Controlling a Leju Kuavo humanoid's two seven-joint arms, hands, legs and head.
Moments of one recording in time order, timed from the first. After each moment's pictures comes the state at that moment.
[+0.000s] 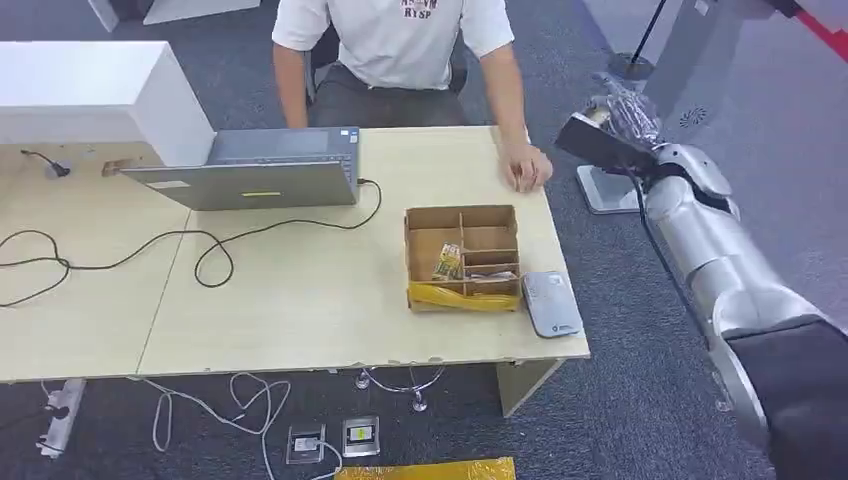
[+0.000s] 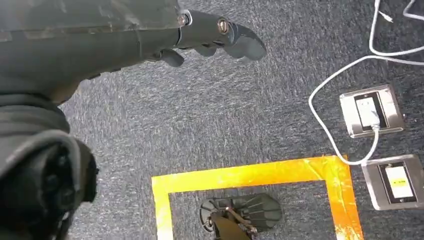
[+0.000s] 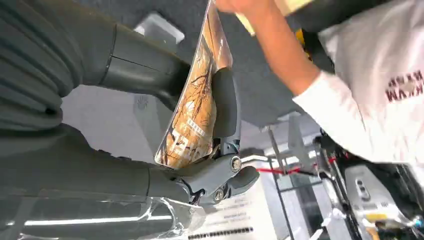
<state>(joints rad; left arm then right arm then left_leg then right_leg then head) -0.18 0.14 -1.16 -0.20 0.96 0.48 -0.22 -1.15 -0.33 0.50 -0.49 0.63 -0.04 -0.33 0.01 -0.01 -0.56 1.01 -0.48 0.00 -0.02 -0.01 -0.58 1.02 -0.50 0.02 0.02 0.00</state>
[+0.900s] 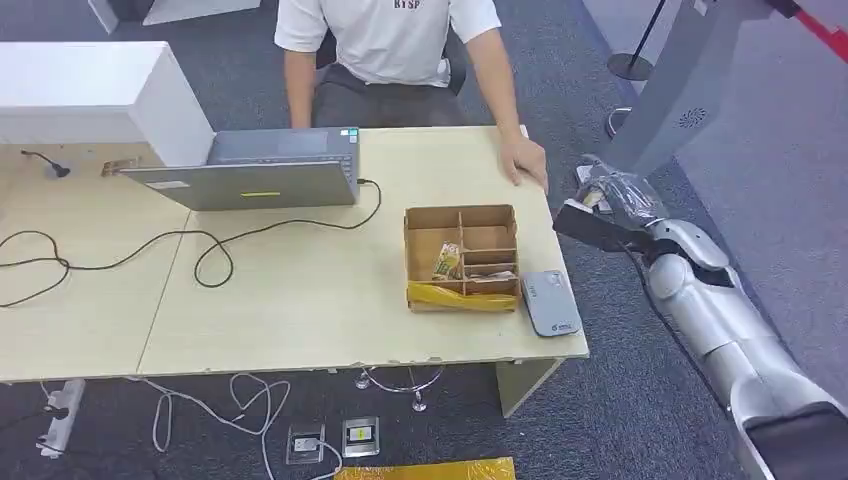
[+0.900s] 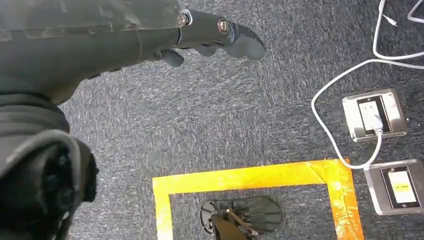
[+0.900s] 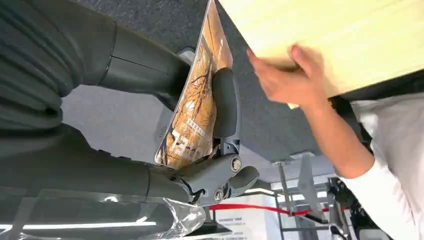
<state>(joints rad) -0.18 0.14 -1.16 -0.20 0.98 0.50 -0.22 -0.73 -0.48 0.52 -0.89 0.61 0.06 -0.22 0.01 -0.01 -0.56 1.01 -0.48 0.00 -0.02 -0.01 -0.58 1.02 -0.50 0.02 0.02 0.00</state>
